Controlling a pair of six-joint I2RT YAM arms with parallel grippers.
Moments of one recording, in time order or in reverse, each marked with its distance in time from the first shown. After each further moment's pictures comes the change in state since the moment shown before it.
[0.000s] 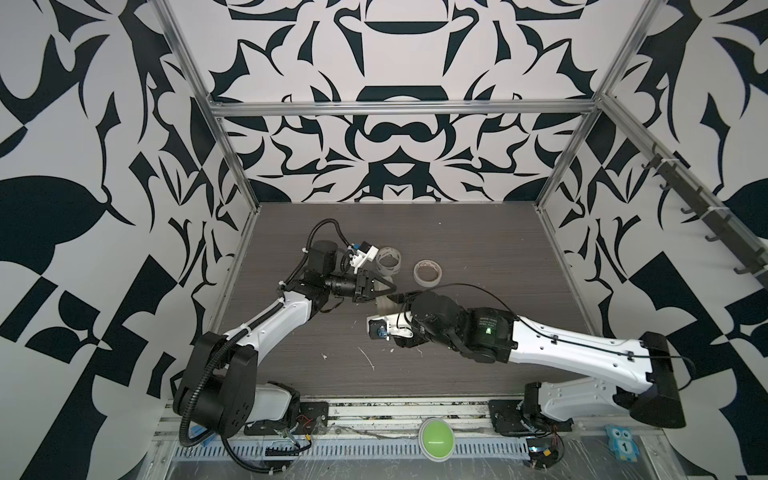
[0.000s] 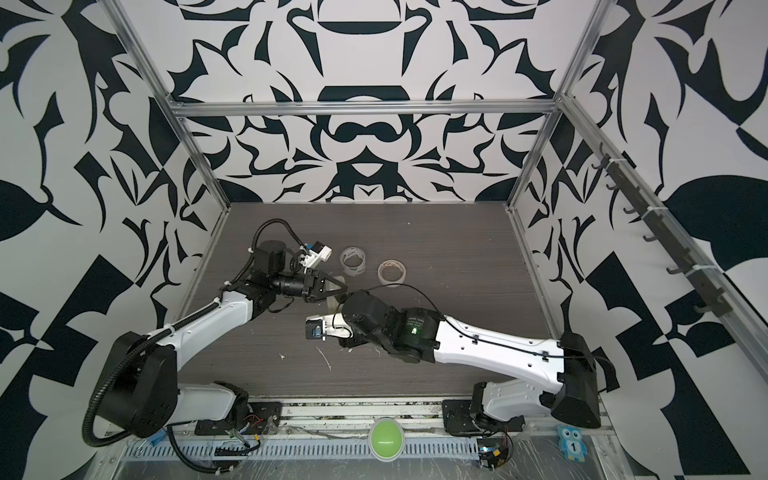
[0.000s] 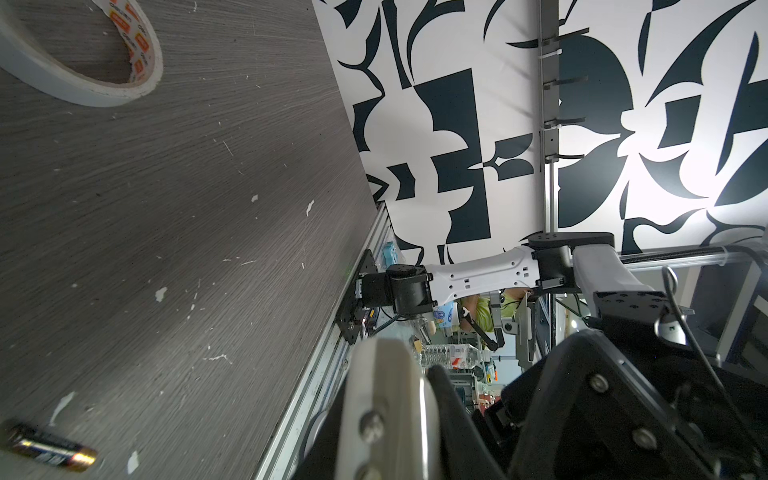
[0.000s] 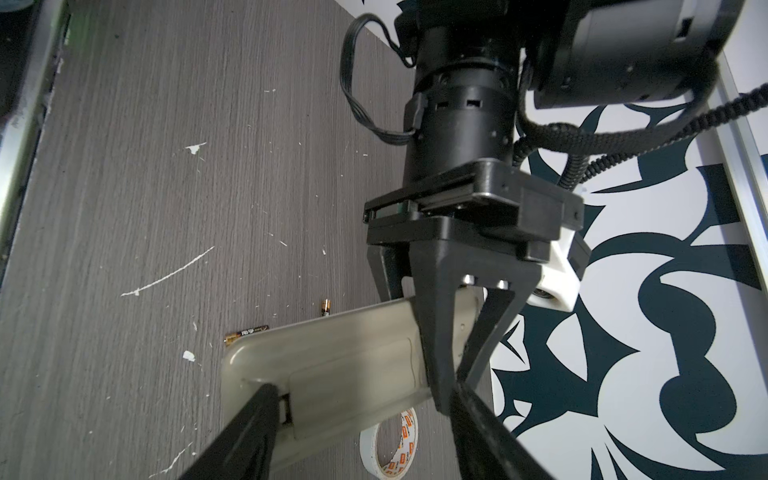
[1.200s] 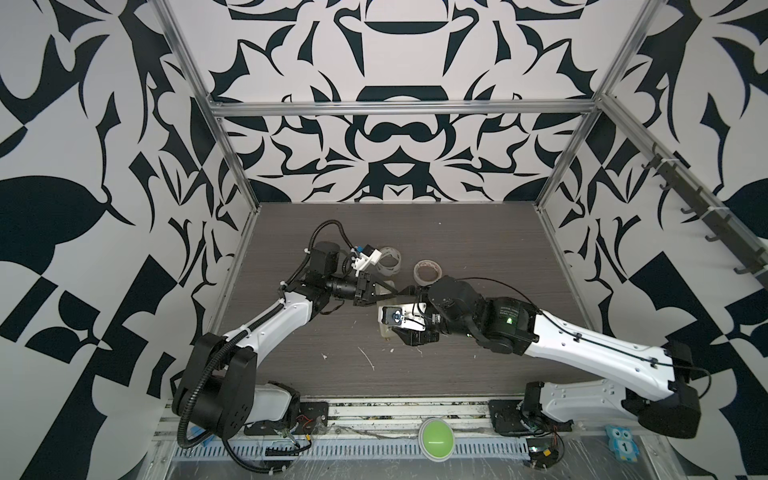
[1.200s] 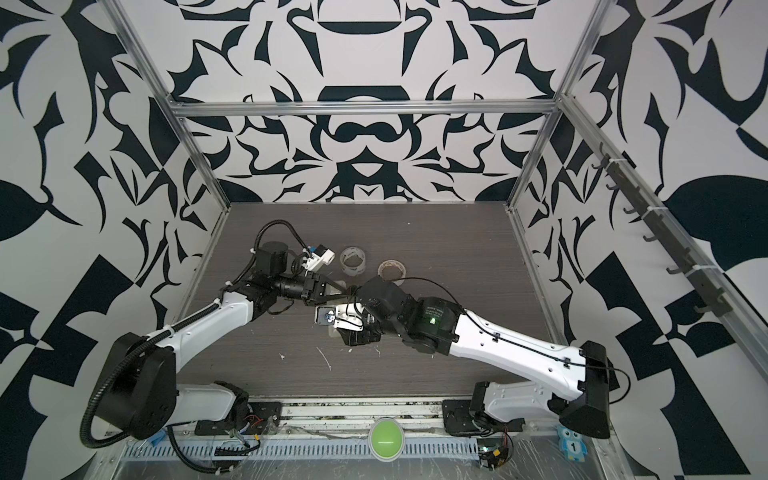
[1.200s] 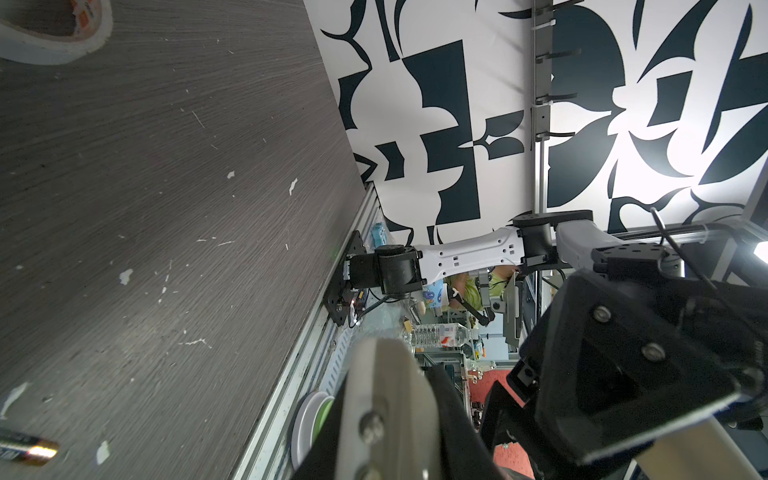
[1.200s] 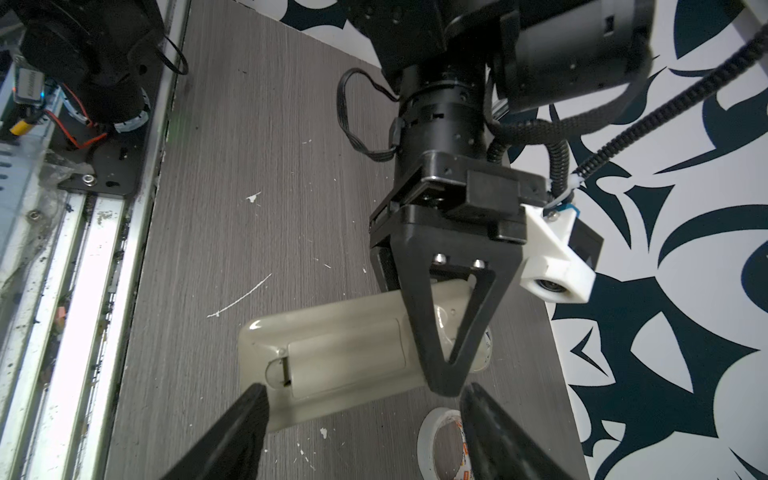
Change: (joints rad) left arm -0.015 -0.006 0.000 -0.031 0.050 0.018; right arm -0.074 -0.066 0.053 -0.127 -0.247 0.152
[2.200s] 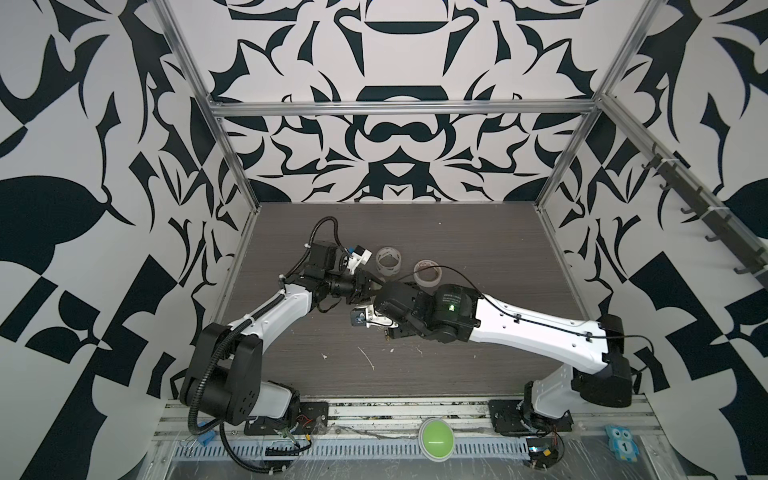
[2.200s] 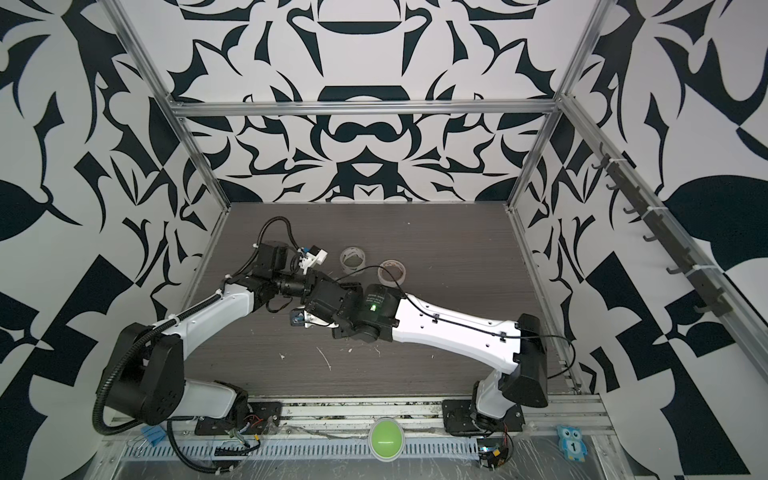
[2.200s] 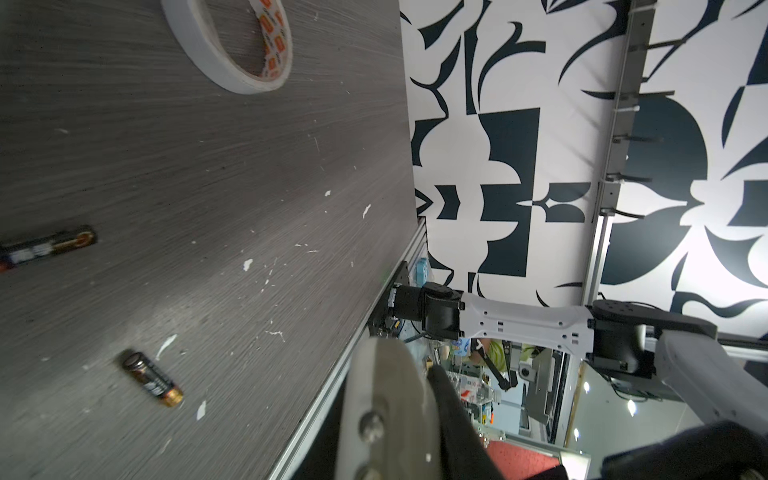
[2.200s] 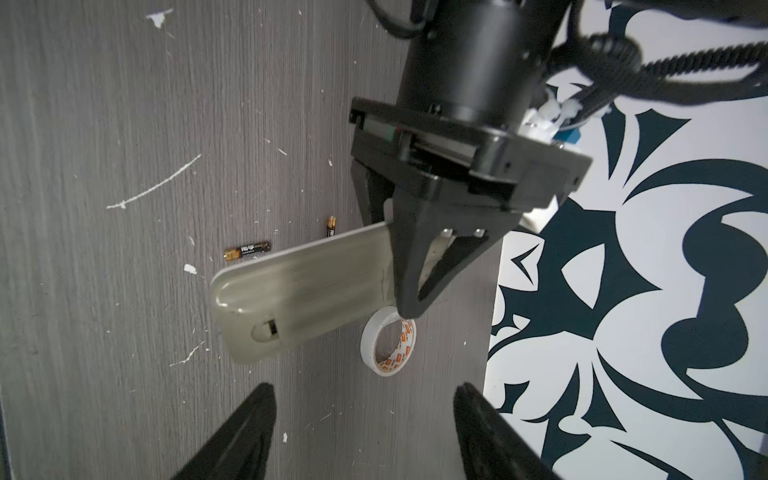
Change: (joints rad) left arm 0.066 0.062 0.055 -0.220 -0.179 0.067; right arm 0.104 0.363 0.397 -0.422 0.417 -0.021
